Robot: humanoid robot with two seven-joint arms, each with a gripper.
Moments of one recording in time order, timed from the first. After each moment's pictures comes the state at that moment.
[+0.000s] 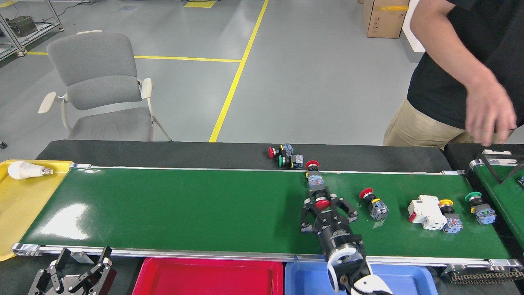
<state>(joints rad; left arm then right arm) 0.19 0.09 0.43 -1.58 -1.40 -0.42 0.06 -0.17 -0.09 0.60 -1.56 1.38 0.02 0.09</state>
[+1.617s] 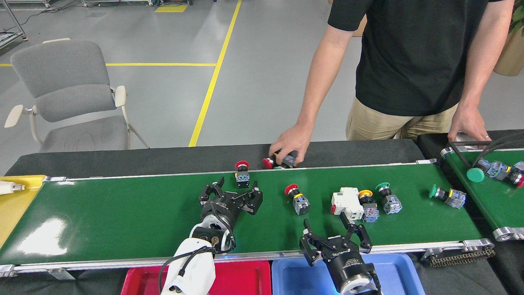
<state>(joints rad) -0.54 -0.15 -0.25 -0.94 -1.50 0.05 -0.16 -0.08 0.03 0.29 -1.41 1.41 0.12 0.01</state>
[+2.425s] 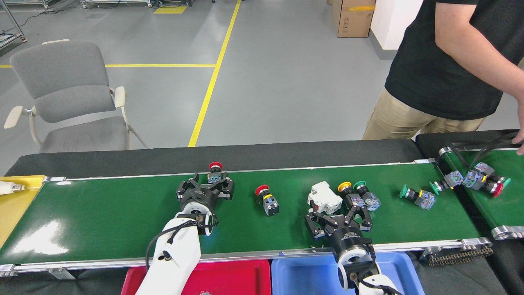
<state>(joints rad) -0.65 -0.11 -0.19 -0.67 -1.50 0.06 -0.04 -0.30 0.07 0.30 -1.14 1.40 0.17 0.01</state>
